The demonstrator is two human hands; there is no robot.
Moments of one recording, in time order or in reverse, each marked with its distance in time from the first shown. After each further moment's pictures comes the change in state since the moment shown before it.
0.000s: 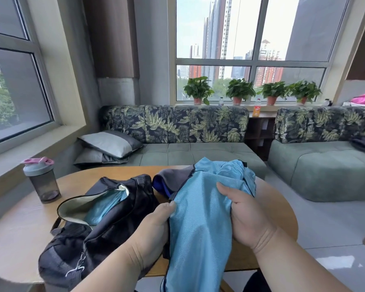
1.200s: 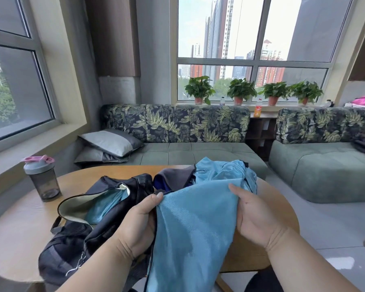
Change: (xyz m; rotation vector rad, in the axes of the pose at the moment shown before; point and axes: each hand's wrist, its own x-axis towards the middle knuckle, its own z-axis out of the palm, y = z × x) left_hand -0.011 0.031 -0.014 -0.158 0.051 0.075; right_hand 0.014 -0.004 -0.037 -0.092 0.089 0.075
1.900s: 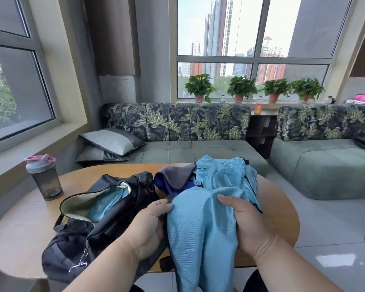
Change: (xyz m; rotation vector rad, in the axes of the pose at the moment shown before) left_hand 0.006 -0.020 0.004 0.047 0.144 -0.137; right_hand -0.013 0.024 0.017 0.056 -0.014 0.039
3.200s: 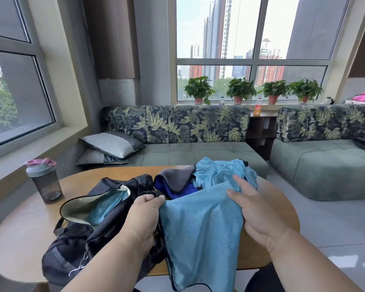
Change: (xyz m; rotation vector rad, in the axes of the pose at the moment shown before) left_hand -0.027 0.026 0.031 0.182 0.316 0.188; right_hand 0.012 -0.020 -0.023 -0.267 0.148 -0.296
